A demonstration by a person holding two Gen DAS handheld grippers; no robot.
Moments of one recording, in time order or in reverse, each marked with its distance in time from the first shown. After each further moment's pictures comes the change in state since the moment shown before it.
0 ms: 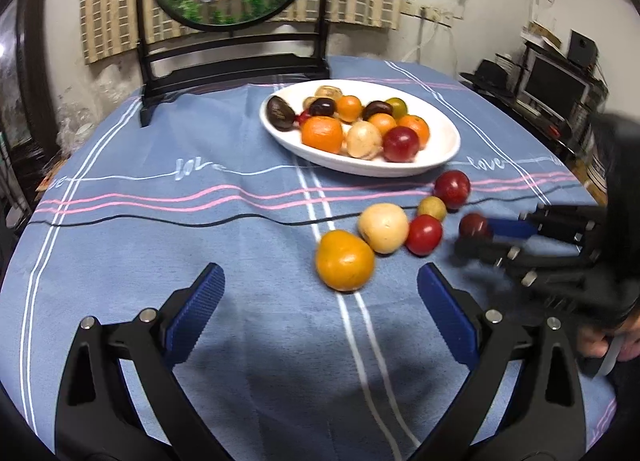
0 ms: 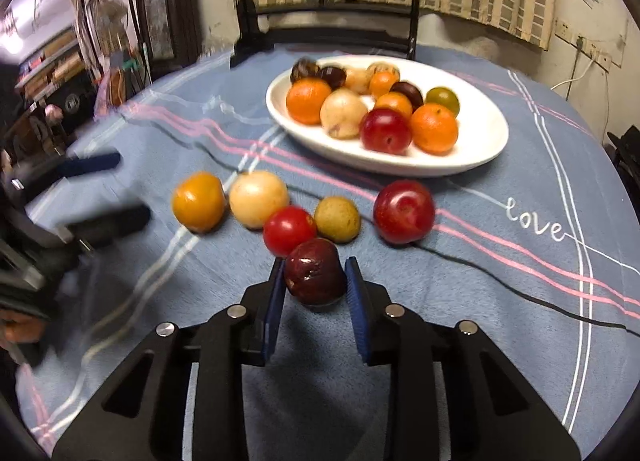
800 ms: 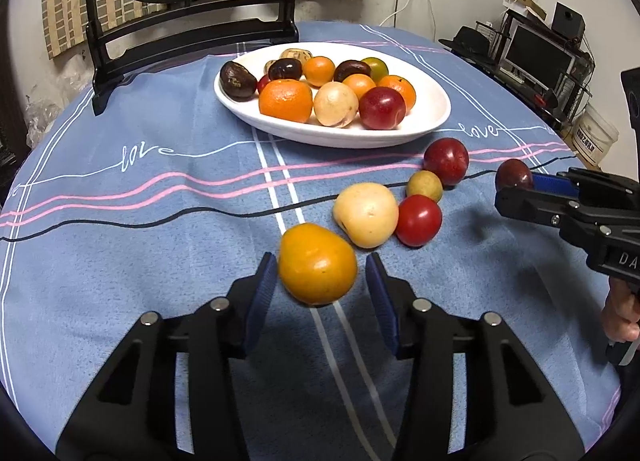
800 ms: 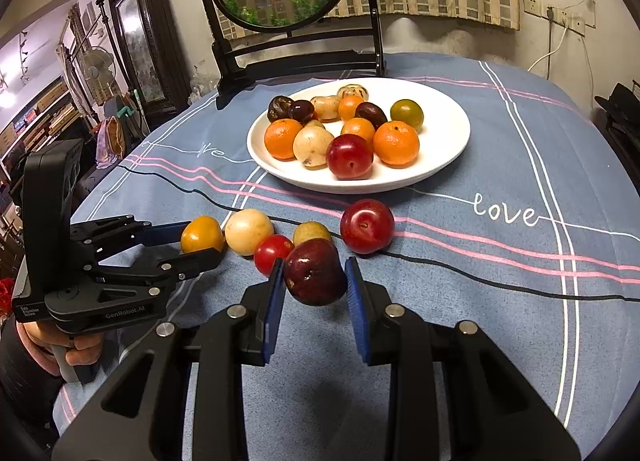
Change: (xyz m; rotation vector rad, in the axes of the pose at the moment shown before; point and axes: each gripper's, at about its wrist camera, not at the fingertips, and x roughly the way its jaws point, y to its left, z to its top) left arm 0.046 -0.008 0.006 0.048 0.116 -0.074; right arm -0.018 -0.021 0.002 0.119 -0.026 0.025
